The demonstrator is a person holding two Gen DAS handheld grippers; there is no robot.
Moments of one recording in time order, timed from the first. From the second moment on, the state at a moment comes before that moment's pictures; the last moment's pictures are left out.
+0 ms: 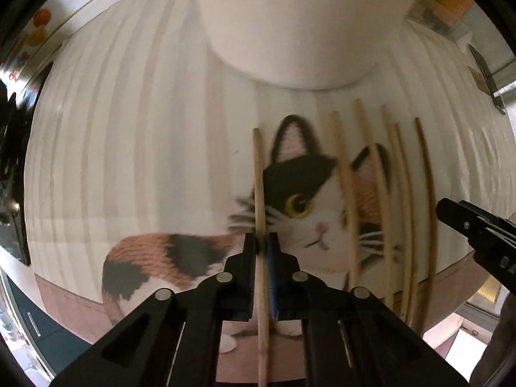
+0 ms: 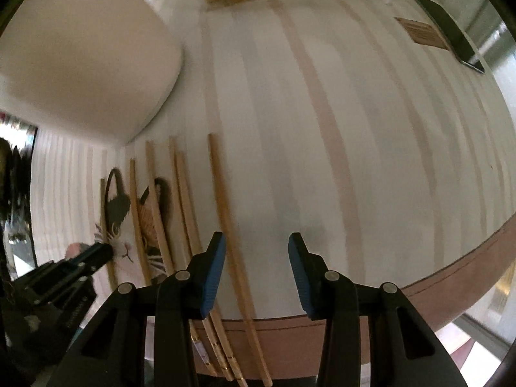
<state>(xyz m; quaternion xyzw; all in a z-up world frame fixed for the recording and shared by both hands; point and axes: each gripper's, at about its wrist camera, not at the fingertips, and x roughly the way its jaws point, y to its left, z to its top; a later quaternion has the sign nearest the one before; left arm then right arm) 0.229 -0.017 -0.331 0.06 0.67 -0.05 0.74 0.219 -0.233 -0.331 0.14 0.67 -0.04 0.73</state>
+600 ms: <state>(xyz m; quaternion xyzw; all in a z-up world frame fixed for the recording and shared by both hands) 0.226 0.002 -0.332 0.04 0.67 -0.05 0.74 0.205 -0.235 -0.316 0.05 0.69 -0.06 0.72</state>
